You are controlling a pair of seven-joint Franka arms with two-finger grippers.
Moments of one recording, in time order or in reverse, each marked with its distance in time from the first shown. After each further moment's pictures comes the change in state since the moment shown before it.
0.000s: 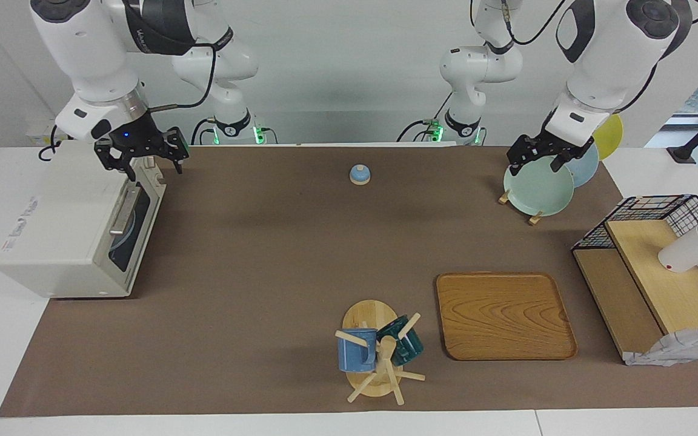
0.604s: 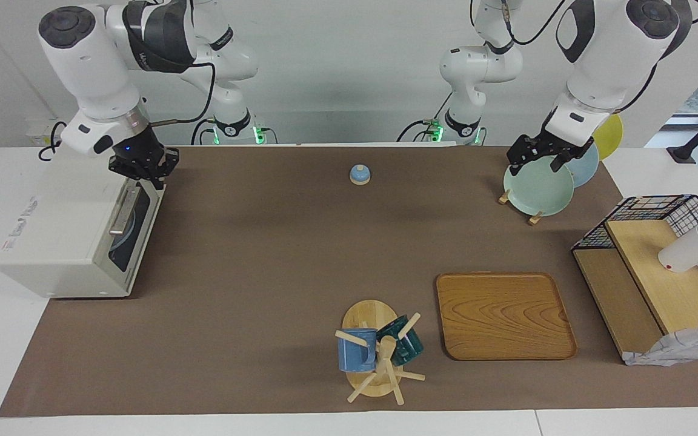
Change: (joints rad) left arm 0.000 0.000 0.000 0.000 0.000 0.000 0.000; right arm -0.021 -0.026 -0.012 -0.124 -0.004 0.102 0.051
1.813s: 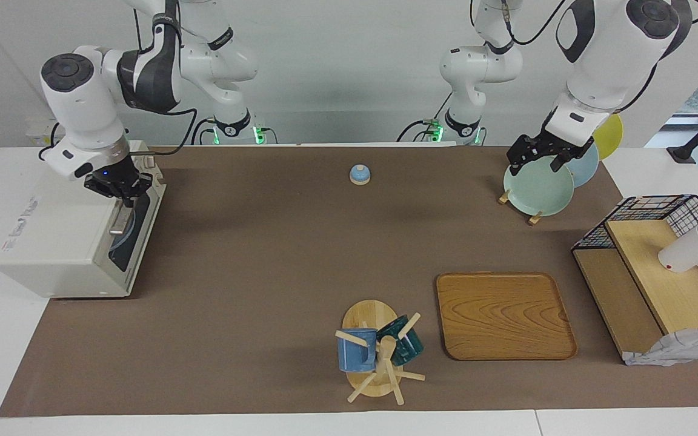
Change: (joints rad) left arm 0.000 0.000 0.000 0.000 0.000 0.000 0.000; right arm -0.111 -0.016 -0.004 -0.209 -0.173 0.217 -0.059
